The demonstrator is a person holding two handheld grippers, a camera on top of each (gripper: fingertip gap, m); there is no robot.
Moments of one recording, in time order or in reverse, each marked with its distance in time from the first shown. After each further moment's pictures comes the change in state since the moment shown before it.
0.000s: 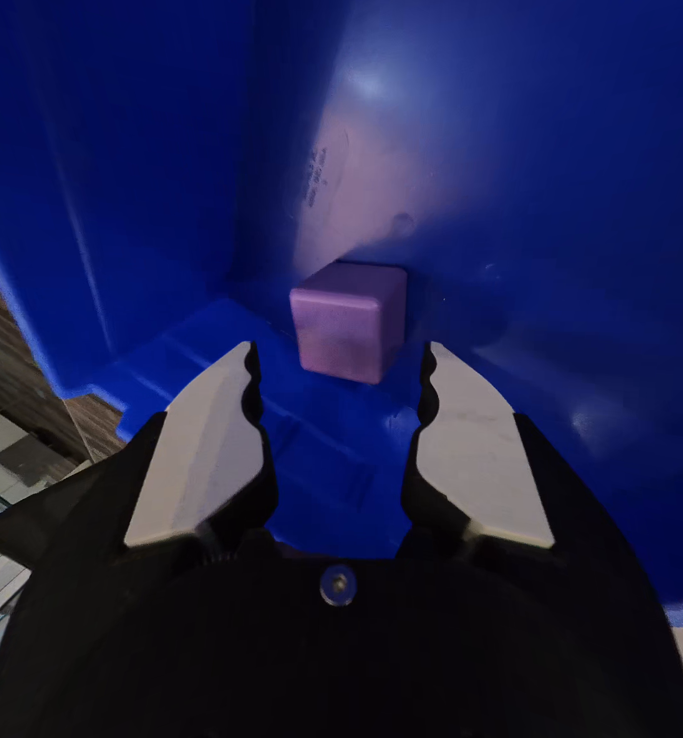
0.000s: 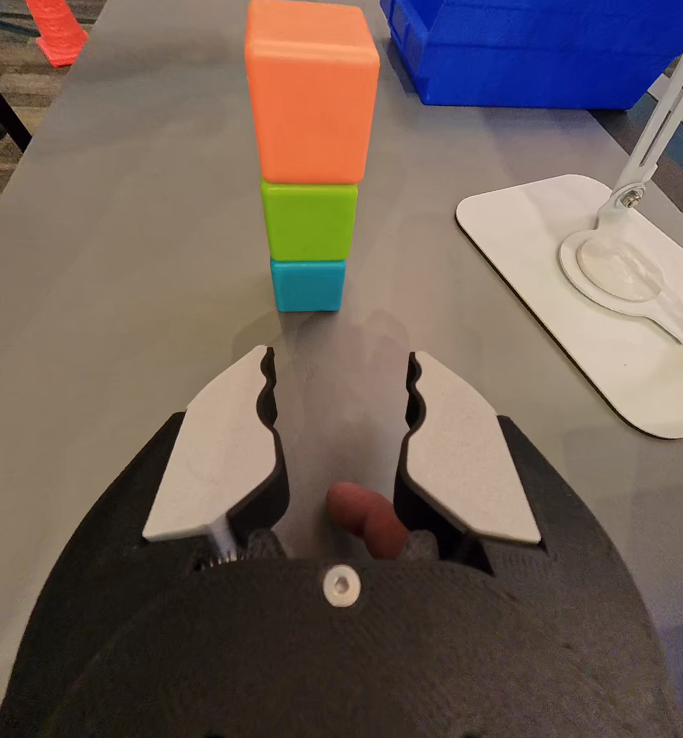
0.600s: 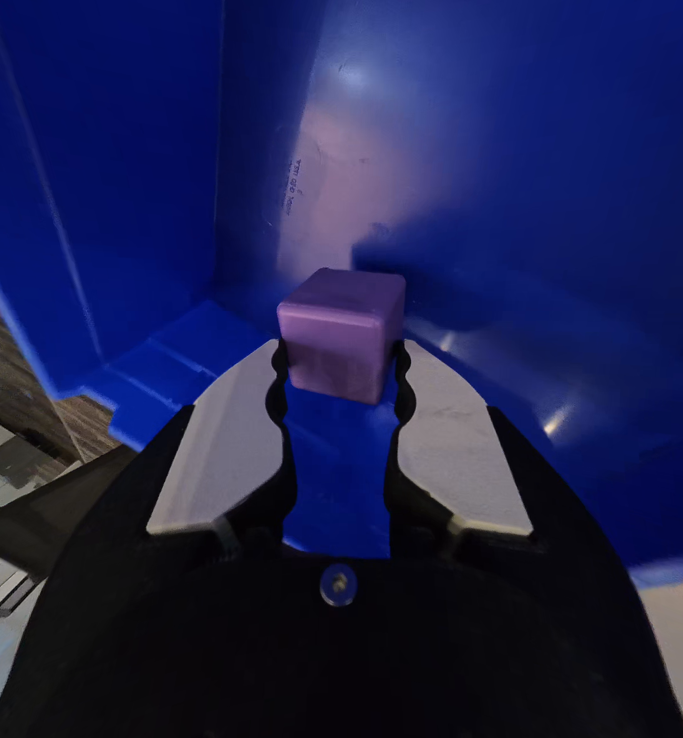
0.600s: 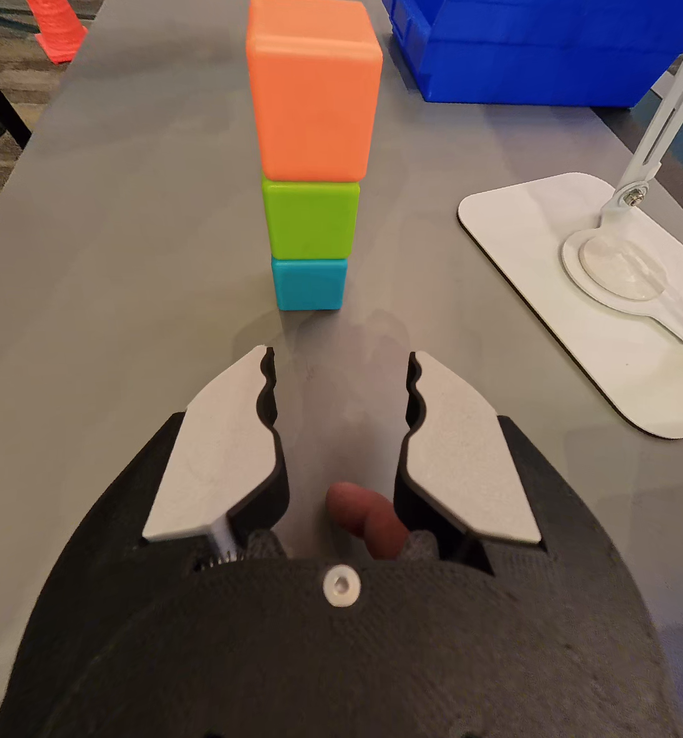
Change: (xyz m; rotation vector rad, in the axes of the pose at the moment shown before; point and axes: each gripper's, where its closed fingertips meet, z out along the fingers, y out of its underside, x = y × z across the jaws) left arm 0.011 -0.005 -0.011 -0.013 0.027 0.000; right arm -0.001 0.001 0.000 -0.006 -0.002 -0.002
